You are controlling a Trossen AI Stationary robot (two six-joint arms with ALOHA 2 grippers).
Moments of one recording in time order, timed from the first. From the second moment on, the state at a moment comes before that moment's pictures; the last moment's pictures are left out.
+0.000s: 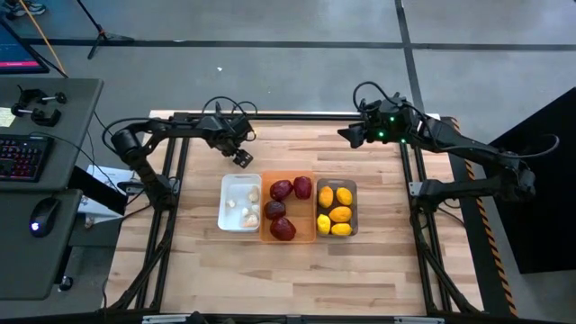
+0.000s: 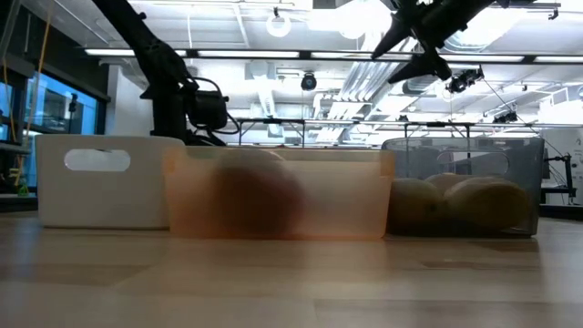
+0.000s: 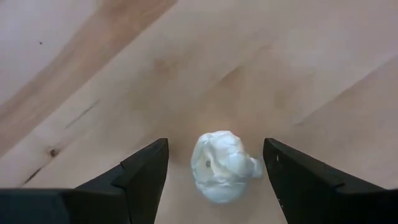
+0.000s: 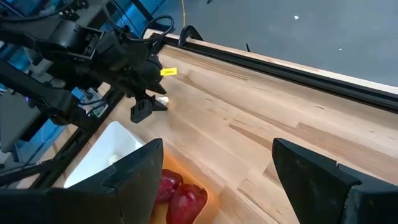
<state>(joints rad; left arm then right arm) 0.65 1.69 0.91 -0.62 -0.10 -0.22 -0.47 1.05 1.01 -0.50 -0.01 0.59</state>
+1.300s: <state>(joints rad) -0.11 1.23 0.98 -0.82 -0.19 -0.84 -0.44 1.05 1.01 -0.67 -0.03 0.44</state>
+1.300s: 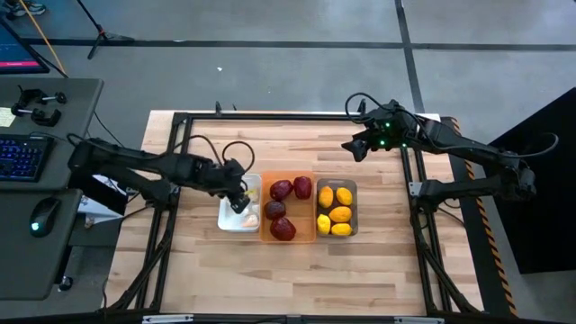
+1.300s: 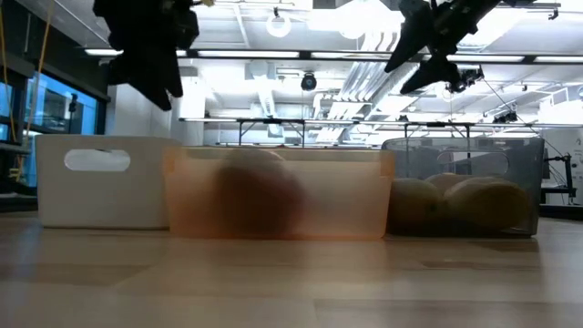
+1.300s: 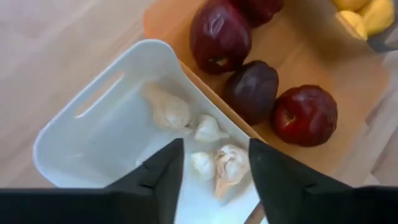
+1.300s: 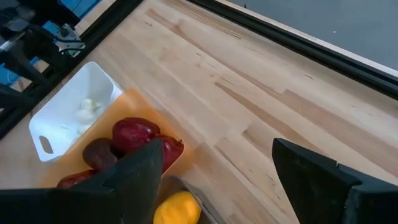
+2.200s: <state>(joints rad) -0.01 0.63 0.46 -0.05 -0.40 -0.51 -0.30 1.05 1.01 -0.77 -0.13 0.46</state>
